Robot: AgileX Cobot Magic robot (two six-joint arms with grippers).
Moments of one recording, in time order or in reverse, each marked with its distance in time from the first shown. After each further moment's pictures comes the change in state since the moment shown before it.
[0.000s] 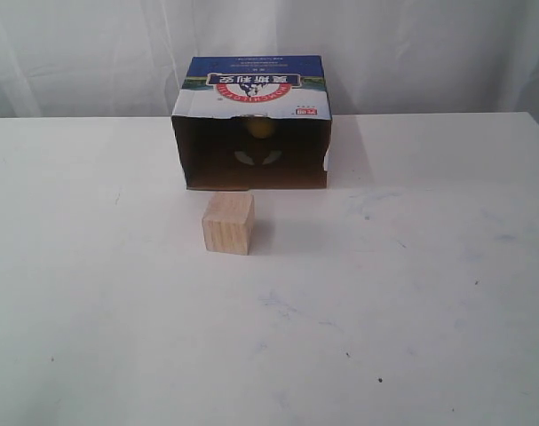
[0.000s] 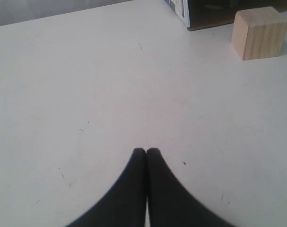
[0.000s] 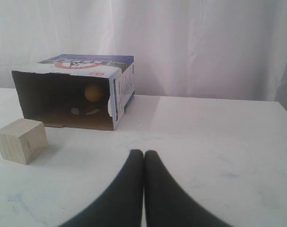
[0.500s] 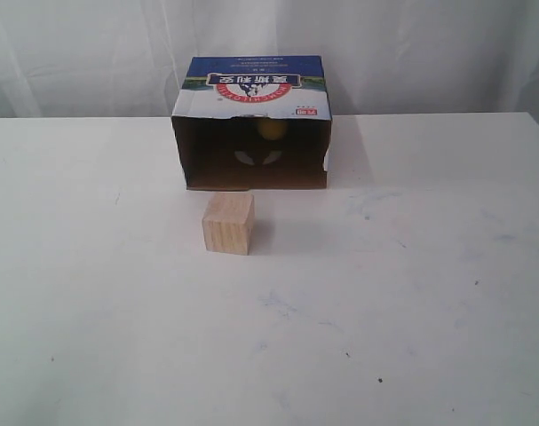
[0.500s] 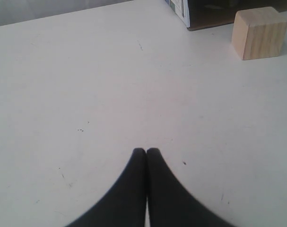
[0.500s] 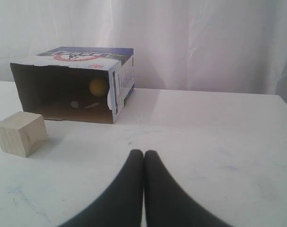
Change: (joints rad) left arm 0.000 0.000 0.000 0.000 0.000 0.000; right arm 0.000 0.000 0.000 0.000 0.025 0.000
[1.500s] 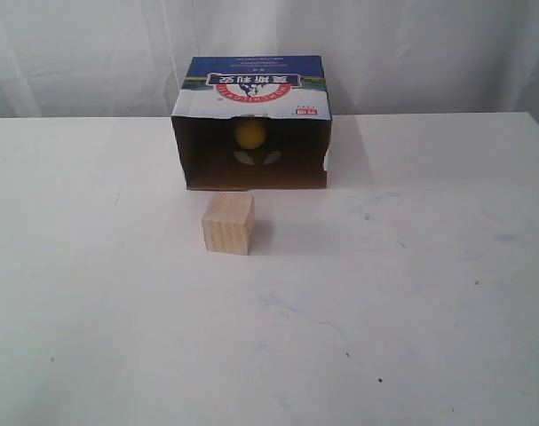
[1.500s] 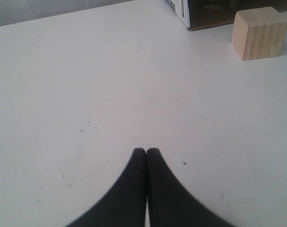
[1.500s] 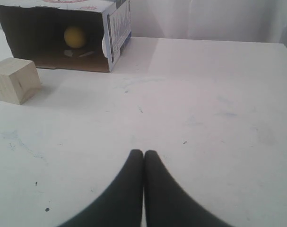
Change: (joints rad) left arm 0.000 0.000 0.000 0.000 0.000 0.000; right arm -0.005 0.000 0.000 0.000 0.188 -0.003
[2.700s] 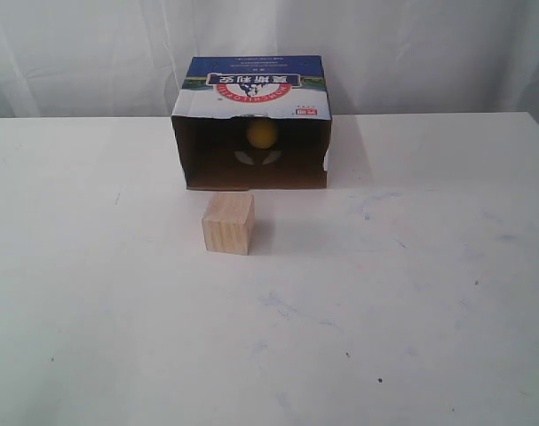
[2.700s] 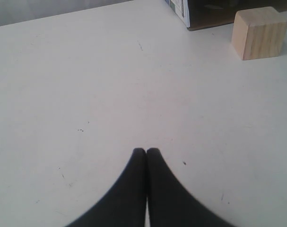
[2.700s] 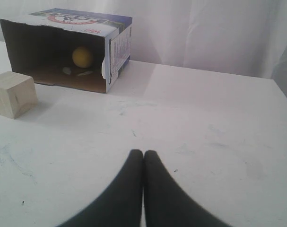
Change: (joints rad) left arm 0.000 0.000 0.000 0.000 0.000 0.000; right arm 0.000 0.000 0.000 -0.019 -0.086 -0.070
